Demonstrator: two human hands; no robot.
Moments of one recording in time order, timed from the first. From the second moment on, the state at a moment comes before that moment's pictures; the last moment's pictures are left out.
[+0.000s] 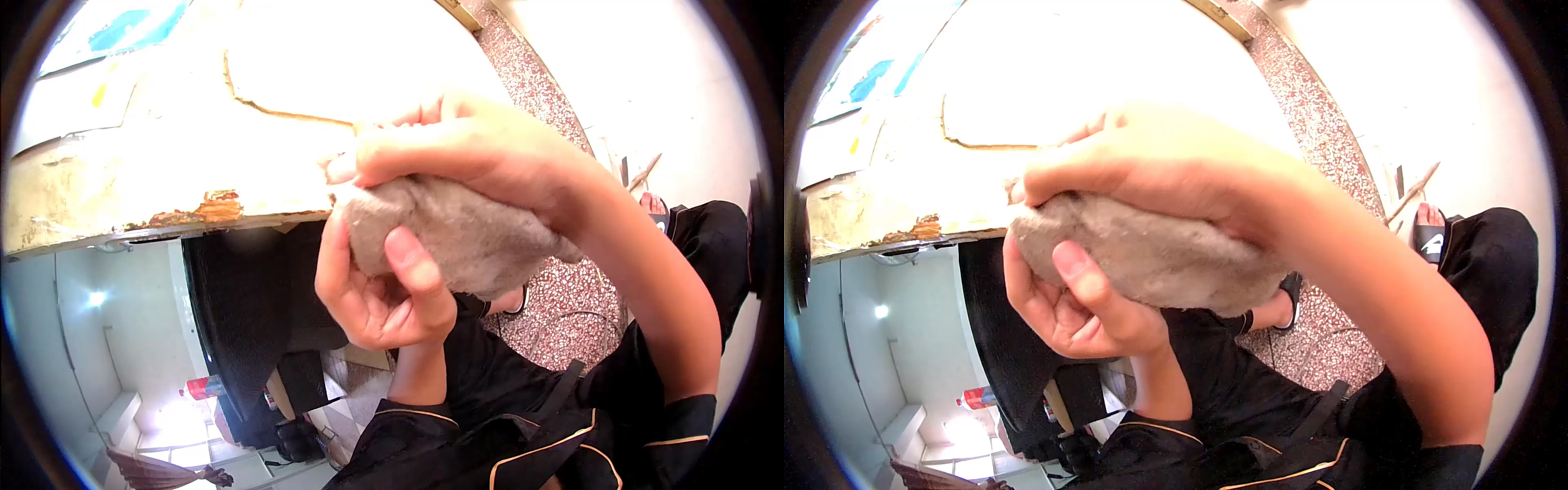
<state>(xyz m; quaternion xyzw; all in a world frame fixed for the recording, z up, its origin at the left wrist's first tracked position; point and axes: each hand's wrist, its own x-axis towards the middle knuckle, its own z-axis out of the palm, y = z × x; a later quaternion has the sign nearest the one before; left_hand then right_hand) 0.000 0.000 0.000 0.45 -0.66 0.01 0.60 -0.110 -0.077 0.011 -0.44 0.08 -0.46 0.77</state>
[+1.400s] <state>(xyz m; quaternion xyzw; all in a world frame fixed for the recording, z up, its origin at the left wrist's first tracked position) 0.001 -0.001 -0.002 0.40 -0.67 0.00 0.63 -0.110 -0.080 0.051 -0.44 0.13 -0.48 0.75</state>
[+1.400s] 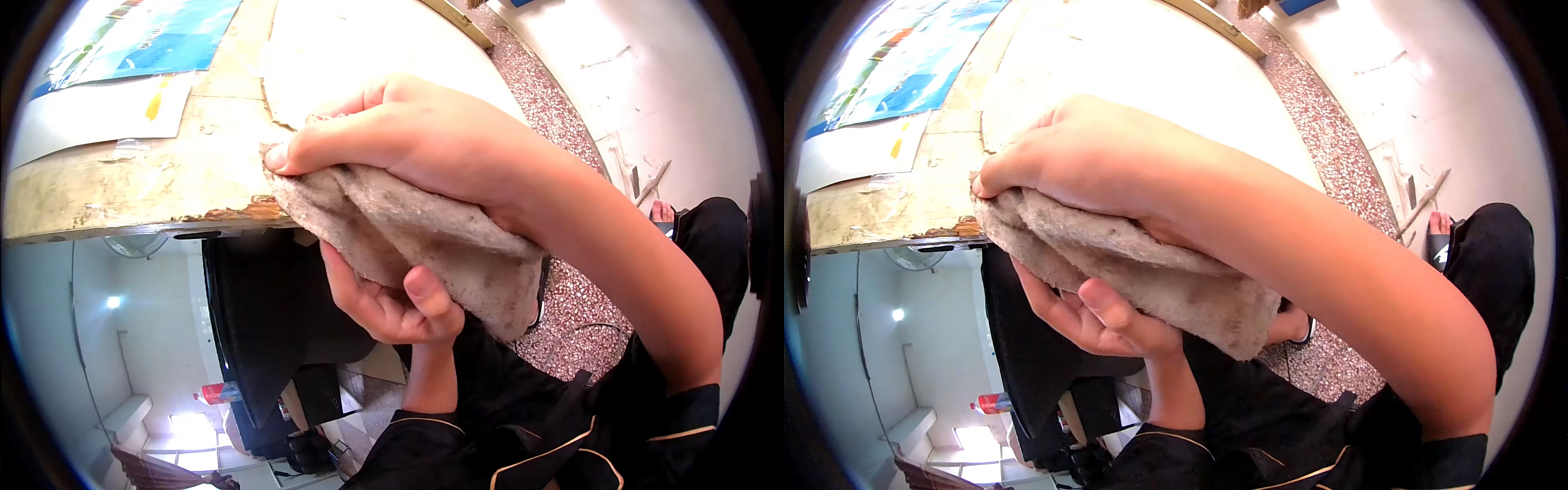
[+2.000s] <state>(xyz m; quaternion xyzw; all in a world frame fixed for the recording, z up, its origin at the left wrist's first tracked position) 0.004 -0.004 0.002 0.41 -0.66 0.08 0.62 -0.107 -0.078 0.064 -0.43 0.11 -0.48 0.75</state>
